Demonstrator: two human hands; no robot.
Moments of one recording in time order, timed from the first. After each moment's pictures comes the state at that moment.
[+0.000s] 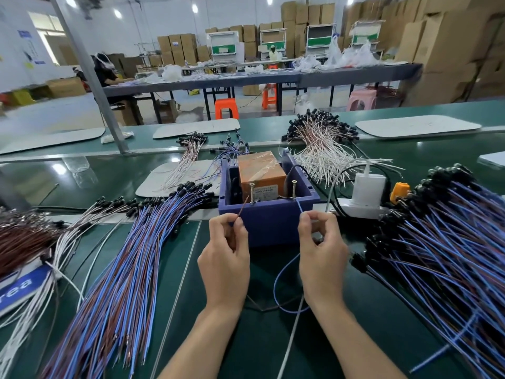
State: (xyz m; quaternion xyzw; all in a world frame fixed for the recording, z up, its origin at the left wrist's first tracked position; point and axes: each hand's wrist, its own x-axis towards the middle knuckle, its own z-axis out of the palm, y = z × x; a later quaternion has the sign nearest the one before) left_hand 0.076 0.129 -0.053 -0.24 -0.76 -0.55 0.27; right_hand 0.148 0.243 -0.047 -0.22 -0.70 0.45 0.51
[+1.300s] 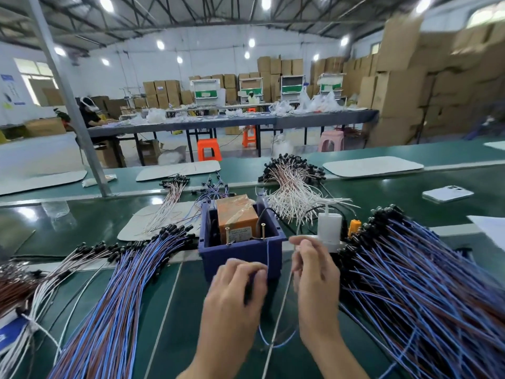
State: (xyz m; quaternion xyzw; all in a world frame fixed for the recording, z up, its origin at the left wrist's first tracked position) left_hand 0.135 0.124 -0.004 -0.40 -0.75 -0.47 0.22; right_hand 0.197 0.234 0.020 -0.15 -0.56 0.67 0.47
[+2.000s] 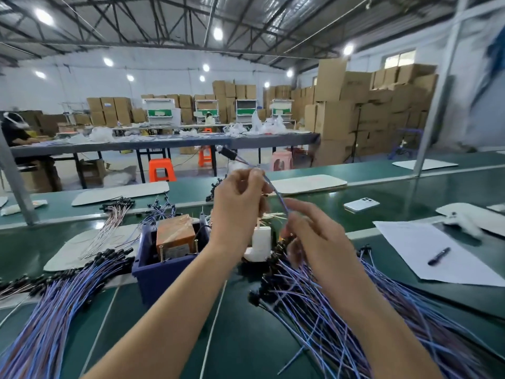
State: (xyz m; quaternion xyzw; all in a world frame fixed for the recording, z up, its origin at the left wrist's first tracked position) left_hand 0.198 0.237 0.158 -0.40 -0.57 -0.72 -0.03; right_hand 0.330 0.287 0.129 -0.15 -0.70 0.57 0.40
